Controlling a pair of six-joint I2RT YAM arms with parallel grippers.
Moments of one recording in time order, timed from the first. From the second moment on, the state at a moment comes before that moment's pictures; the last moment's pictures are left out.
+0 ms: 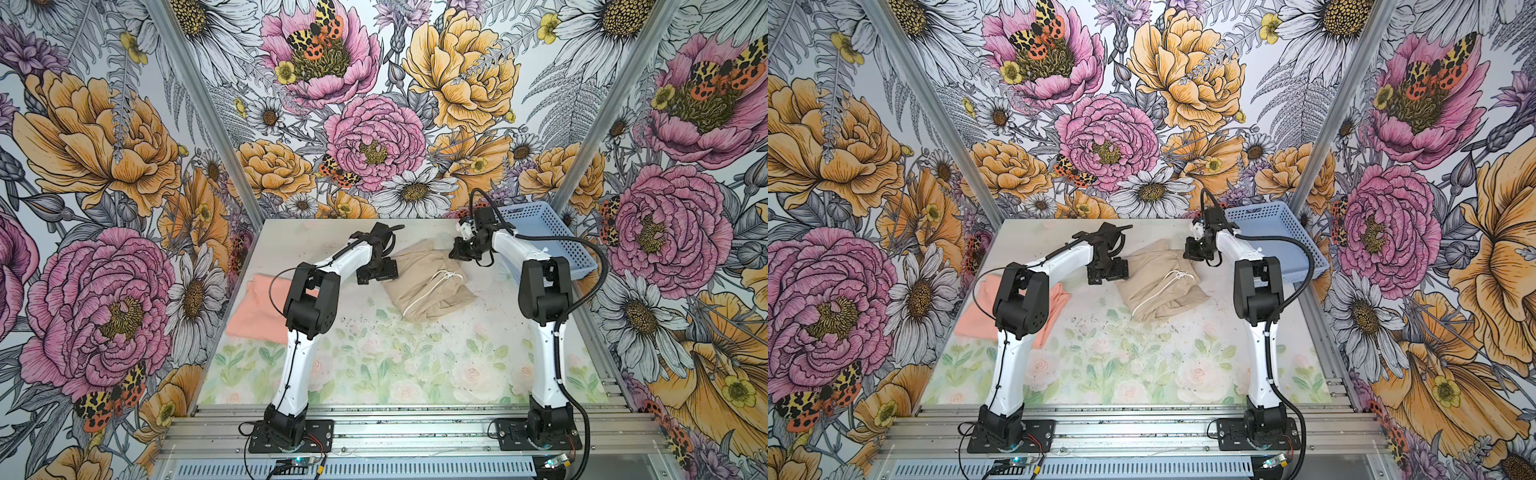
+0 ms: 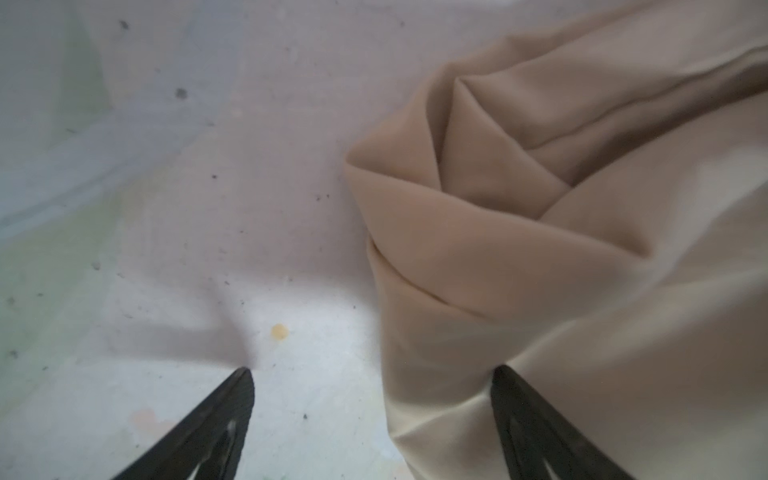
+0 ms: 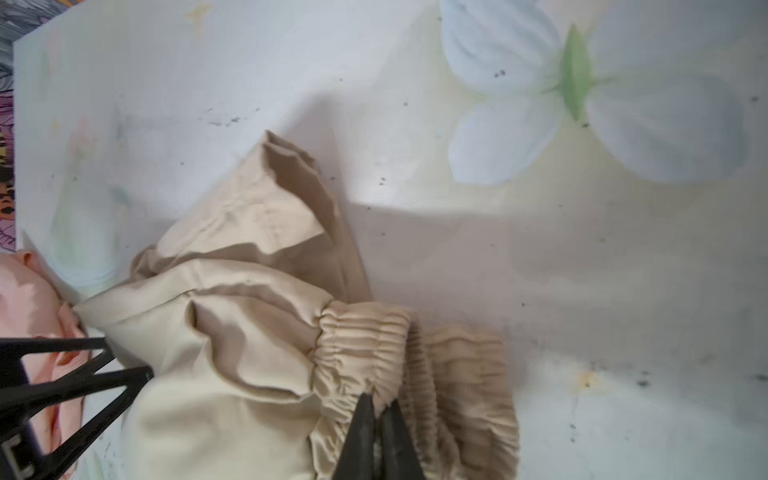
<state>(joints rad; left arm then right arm) -0.44 2.28 1.87 -0.89 0.02 -0.55 0.12 2.35 1.95 -0.73 -0.46 0.17</state>
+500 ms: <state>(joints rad) -0.46 2.29 1.99 -0.94 0.02 -0.52 0.11 2.02 1.69 -0.70 -0.44 0.18</state>
